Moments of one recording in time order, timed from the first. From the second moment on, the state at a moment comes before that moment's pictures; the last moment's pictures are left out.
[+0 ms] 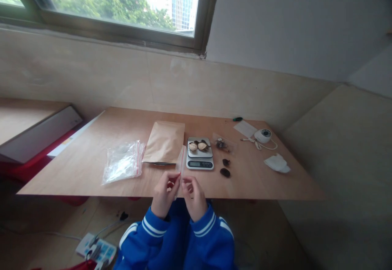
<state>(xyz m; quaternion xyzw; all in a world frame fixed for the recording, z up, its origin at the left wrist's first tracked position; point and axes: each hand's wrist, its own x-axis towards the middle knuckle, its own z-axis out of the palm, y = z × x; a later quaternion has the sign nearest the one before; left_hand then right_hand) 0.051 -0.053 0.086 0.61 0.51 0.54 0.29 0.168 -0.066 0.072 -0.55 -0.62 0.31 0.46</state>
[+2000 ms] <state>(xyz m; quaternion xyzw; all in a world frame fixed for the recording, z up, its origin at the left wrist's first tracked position) 0.073 0.031 0.095 0.54 0.61 0.56 0.14 0.254 0.084 0.101 -0.50 -0.53 0.33 0.60</state>
